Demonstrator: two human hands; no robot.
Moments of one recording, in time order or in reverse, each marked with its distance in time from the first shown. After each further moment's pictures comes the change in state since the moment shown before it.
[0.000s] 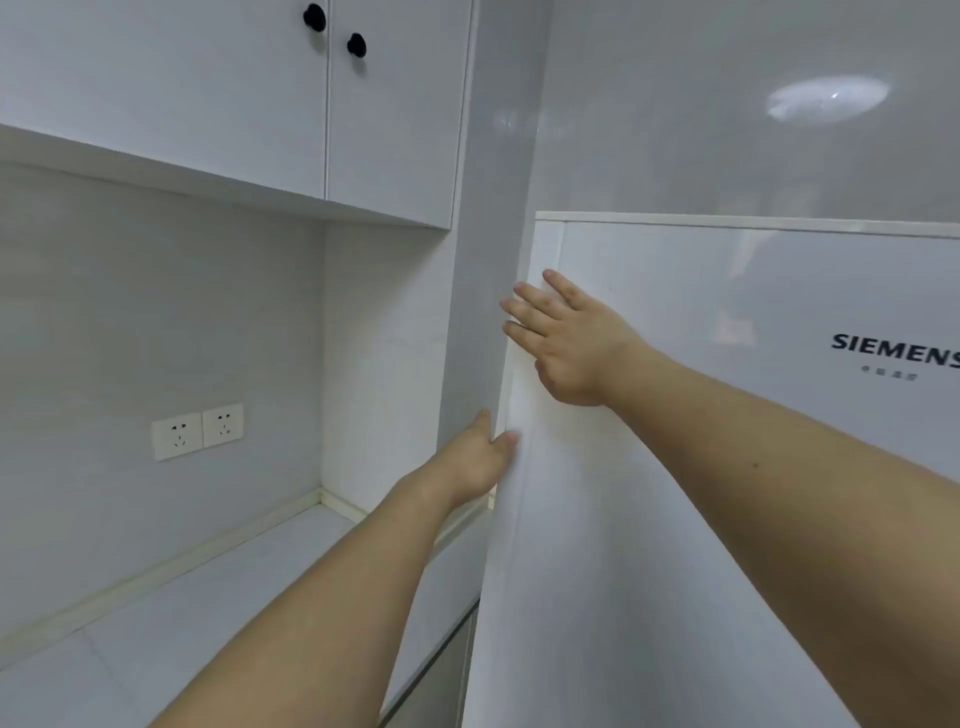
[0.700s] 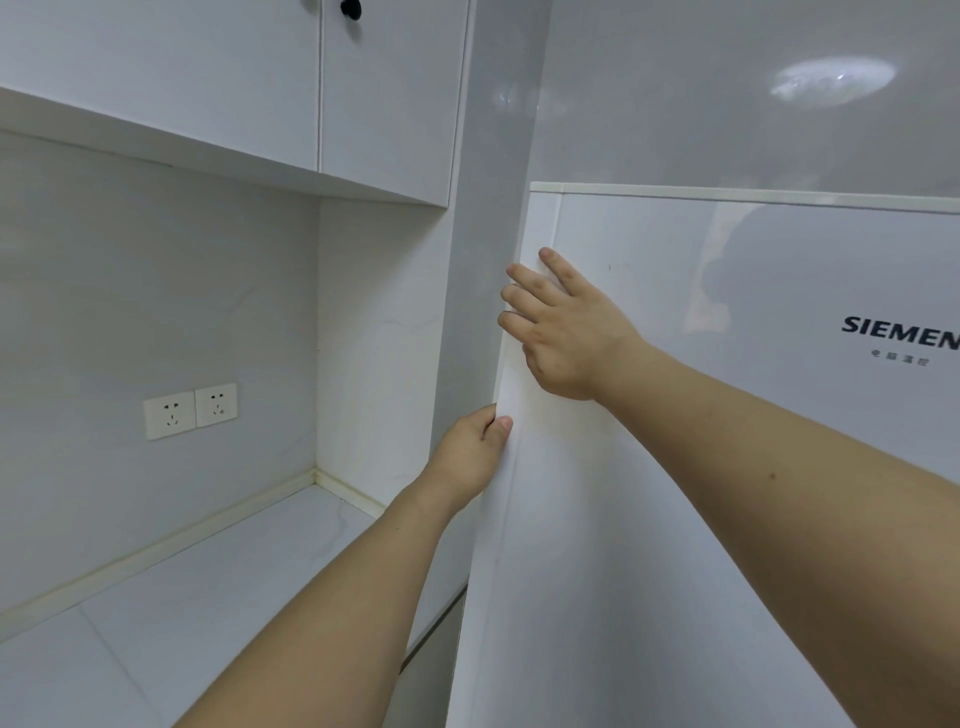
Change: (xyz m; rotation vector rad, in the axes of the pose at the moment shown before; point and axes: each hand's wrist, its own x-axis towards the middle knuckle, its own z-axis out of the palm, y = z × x) left_hand 0.003 -0.020 0.021 -0.177 0.194 0.126; right_hand 0.002 -0.013 0.005 -0.023 0.277 0.042
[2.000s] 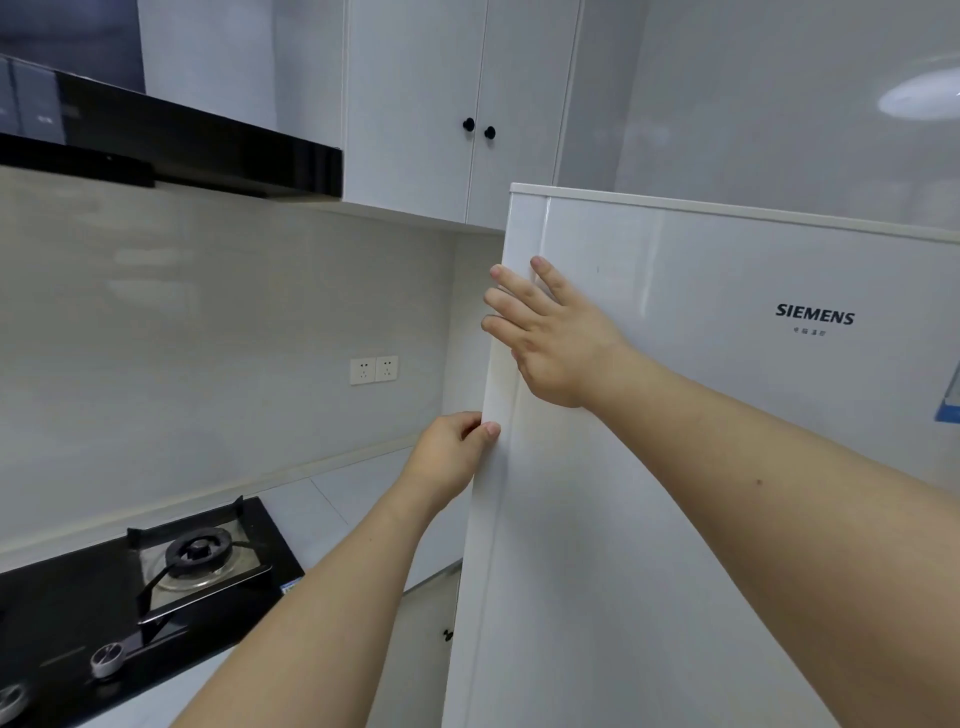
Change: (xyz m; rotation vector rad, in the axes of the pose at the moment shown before) left_hand -0.352 0.123 -0.041 0.025 0.271 -0.067; right_hand -0.134 -0.037 -0.298 0.157 0.253 -0.062
